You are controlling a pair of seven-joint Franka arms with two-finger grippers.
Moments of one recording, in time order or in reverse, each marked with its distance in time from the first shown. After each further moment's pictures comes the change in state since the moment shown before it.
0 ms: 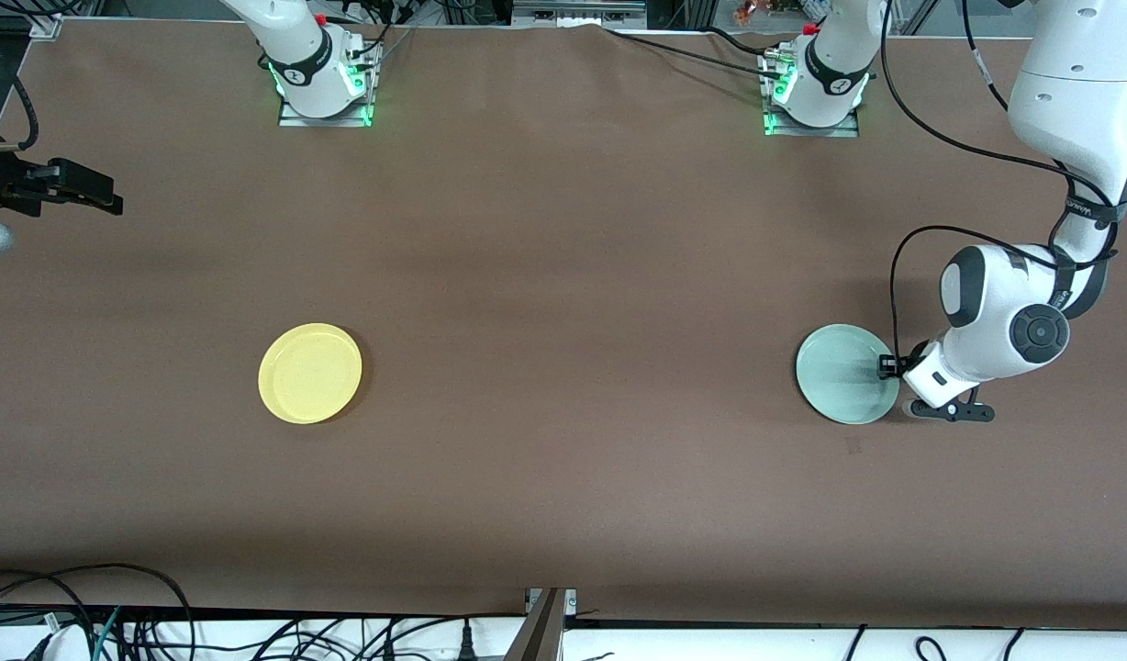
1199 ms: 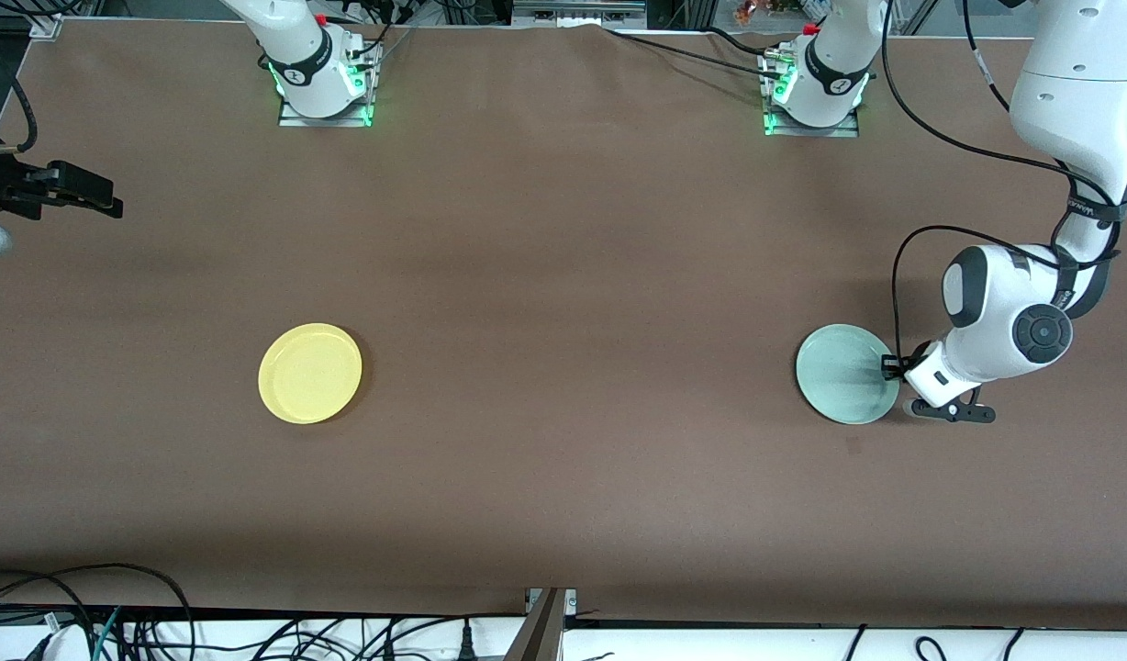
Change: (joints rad) left arm 0.003 0.000 0.000 0.003 0.000 0.000 0.036; right arm -0.001 0.002 -0.002 0.000 0.004 0.012 0.000
